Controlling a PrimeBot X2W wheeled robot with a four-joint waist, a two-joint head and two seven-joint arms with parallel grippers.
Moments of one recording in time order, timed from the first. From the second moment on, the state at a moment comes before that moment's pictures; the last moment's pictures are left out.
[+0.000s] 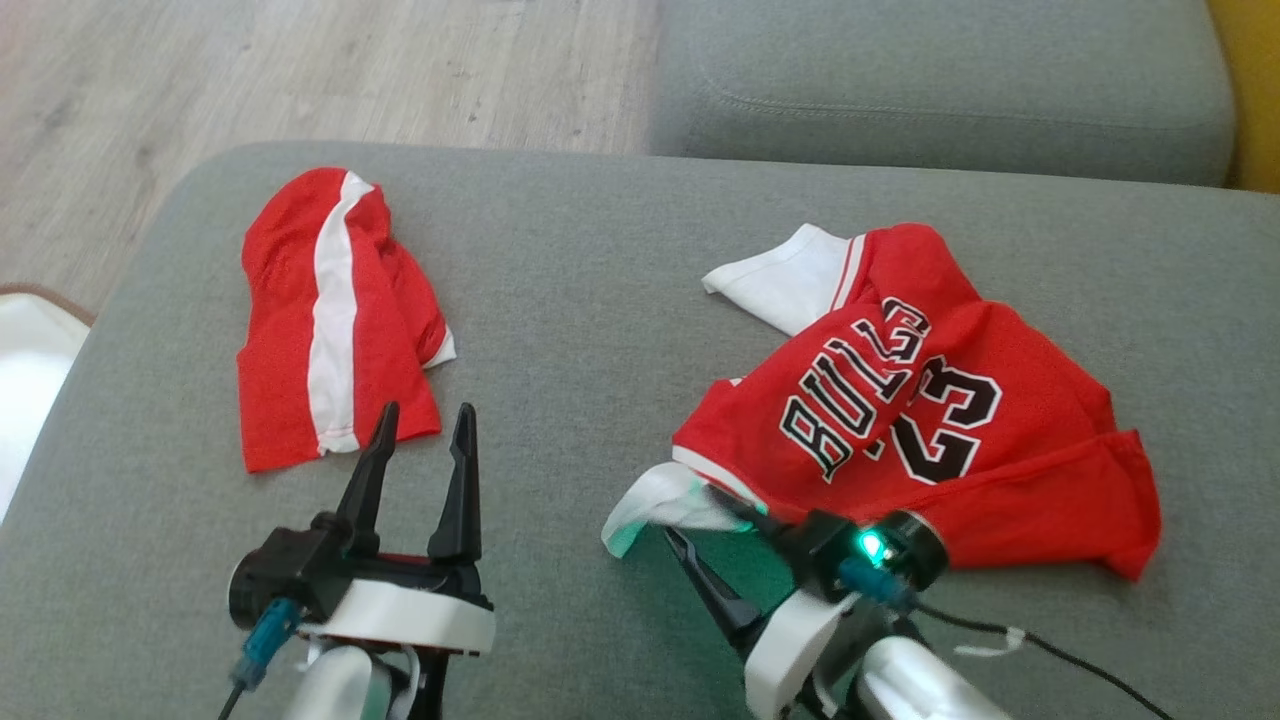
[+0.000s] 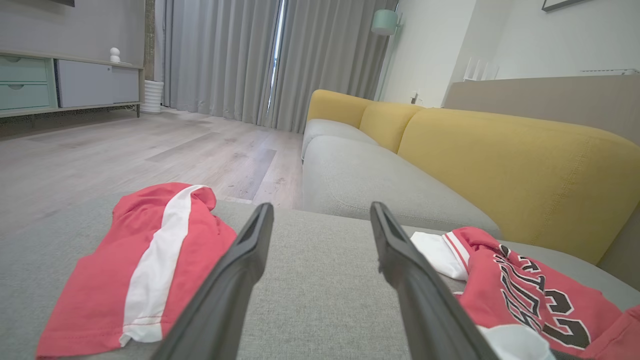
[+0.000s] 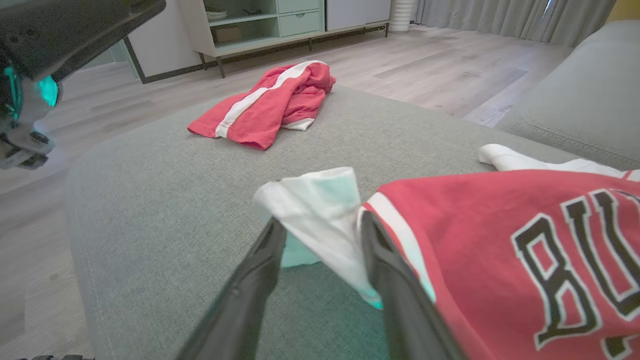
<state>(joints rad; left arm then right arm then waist) -0.11 0.05 -0.22 0.27 -0.30 -0.11 -0.25 -0.21 -0.06 0.63 0.47 0.14 0.12 -0.09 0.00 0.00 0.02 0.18</state>
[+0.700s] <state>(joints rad) -0.07 0.05 -0.19 0.22 -0.29 -0.10 -0.25 -0.09 -0.05 0.10 0.18 0.09 0.12 -0.22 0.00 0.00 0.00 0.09</state>
